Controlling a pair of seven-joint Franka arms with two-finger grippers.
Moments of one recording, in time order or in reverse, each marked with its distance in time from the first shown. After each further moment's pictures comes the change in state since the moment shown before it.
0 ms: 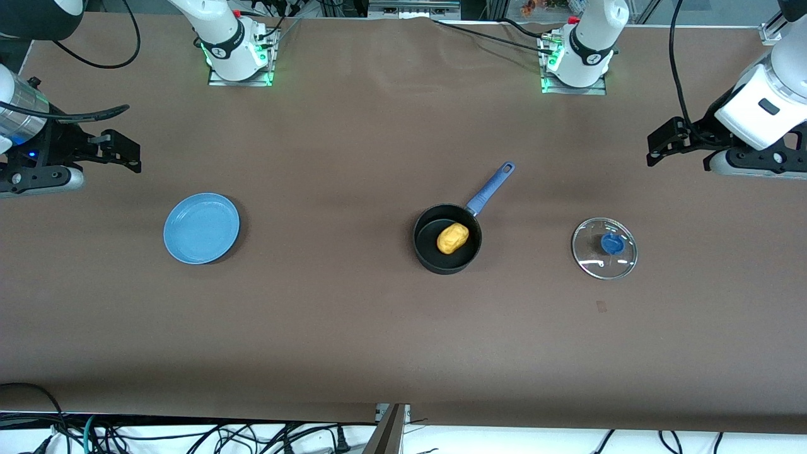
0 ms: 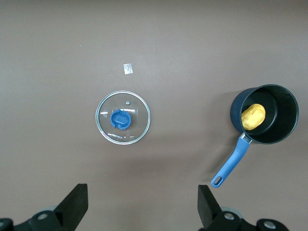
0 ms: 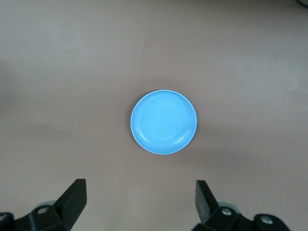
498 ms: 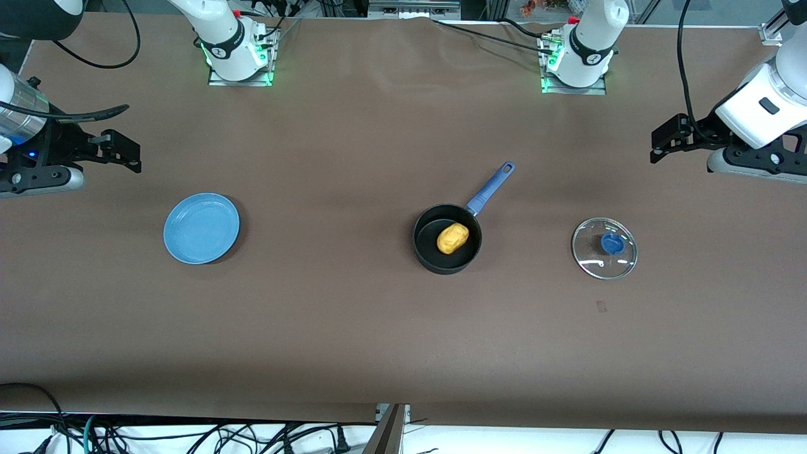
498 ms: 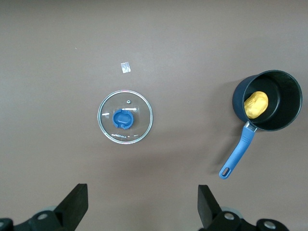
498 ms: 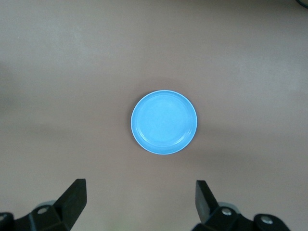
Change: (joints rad) left arm 0.004 0.000 0.014 -0.003 0.000 -0.009 0.097; right arm 0.000 0.000 0.000 0.000 0.001 0.000 0.000
